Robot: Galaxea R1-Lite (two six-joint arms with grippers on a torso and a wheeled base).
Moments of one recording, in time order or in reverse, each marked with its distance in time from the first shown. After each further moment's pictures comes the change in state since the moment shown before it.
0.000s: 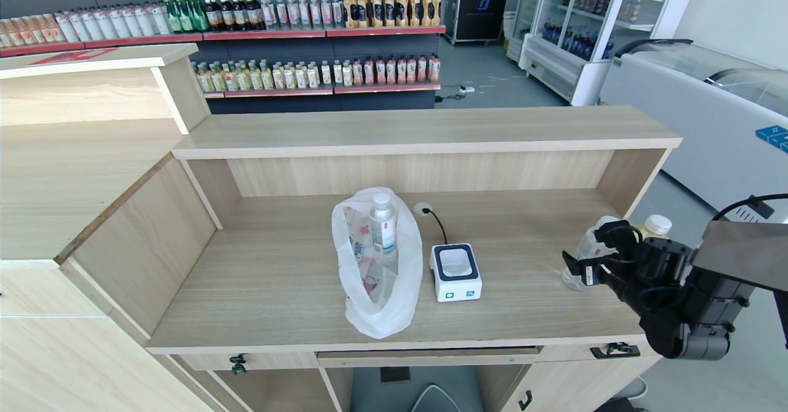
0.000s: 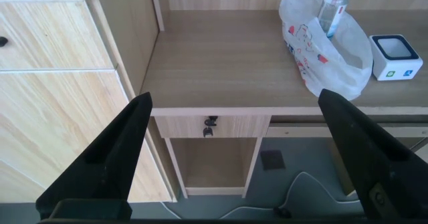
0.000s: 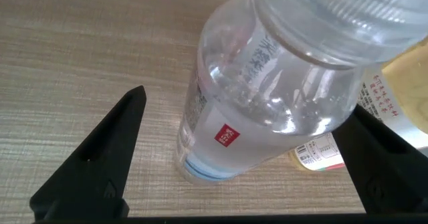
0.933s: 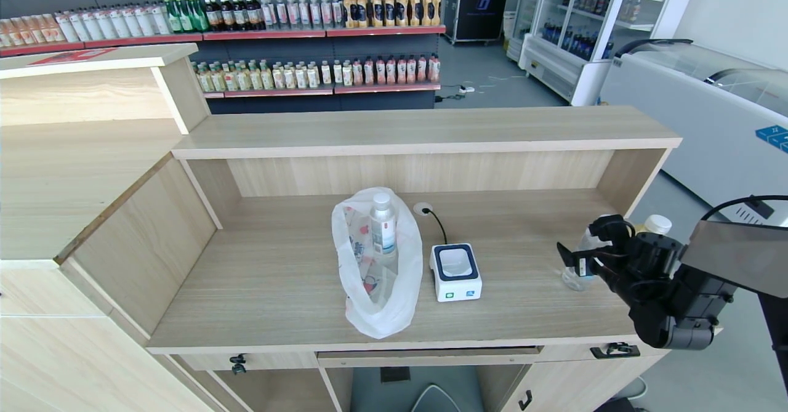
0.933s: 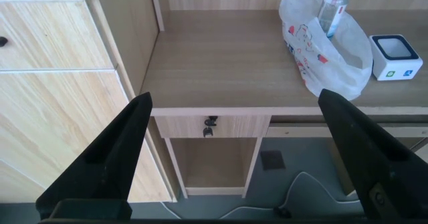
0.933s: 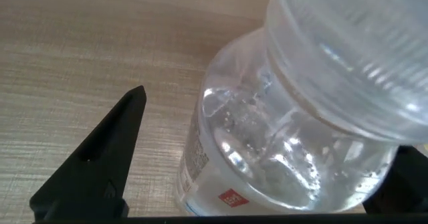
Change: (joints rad) left arm 0.000 0.000 0.000 0.000 0.000 0.000; right arm 0.000 0.058 -0.122 0.010 0.023 0.009
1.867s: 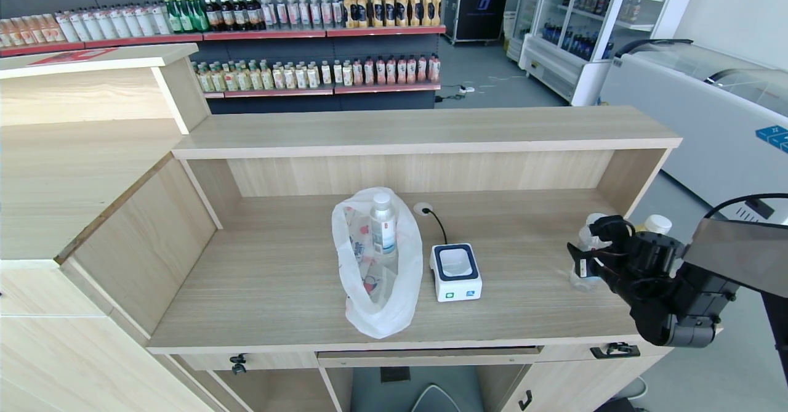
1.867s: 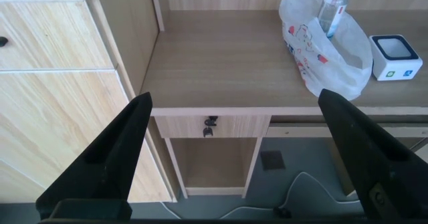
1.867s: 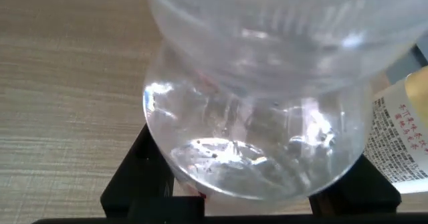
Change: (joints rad) left arm 0.000 0.000 0.000 0.000 0.000 0.000; right arm 0.000 -0.020 -0.001 0.071 -0.003 0.026
